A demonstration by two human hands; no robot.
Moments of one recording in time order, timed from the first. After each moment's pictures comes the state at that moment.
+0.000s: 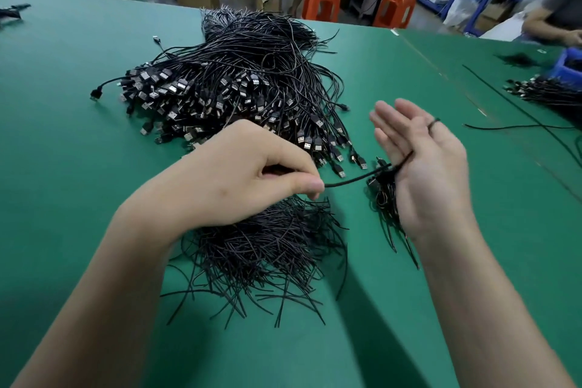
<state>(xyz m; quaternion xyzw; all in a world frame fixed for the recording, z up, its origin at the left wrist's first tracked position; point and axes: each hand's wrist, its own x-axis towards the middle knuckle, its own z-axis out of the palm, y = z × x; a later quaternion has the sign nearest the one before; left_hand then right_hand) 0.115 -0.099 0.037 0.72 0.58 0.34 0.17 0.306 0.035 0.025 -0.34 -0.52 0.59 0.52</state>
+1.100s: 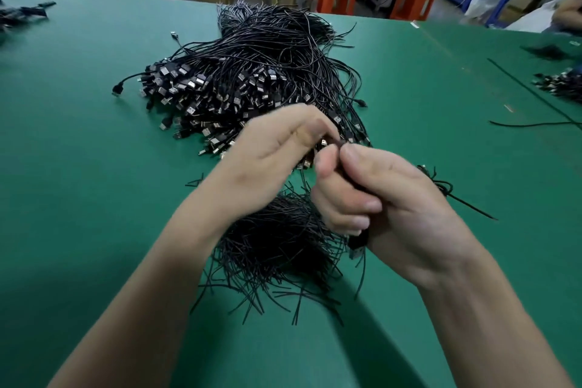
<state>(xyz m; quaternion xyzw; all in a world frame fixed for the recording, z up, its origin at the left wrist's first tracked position) 0.126 -0.084 0.018 0.65 0.55 0.51 0.16 0.289 -0.023 0.030 -0.05 -0.54 0.82 0.18</state>
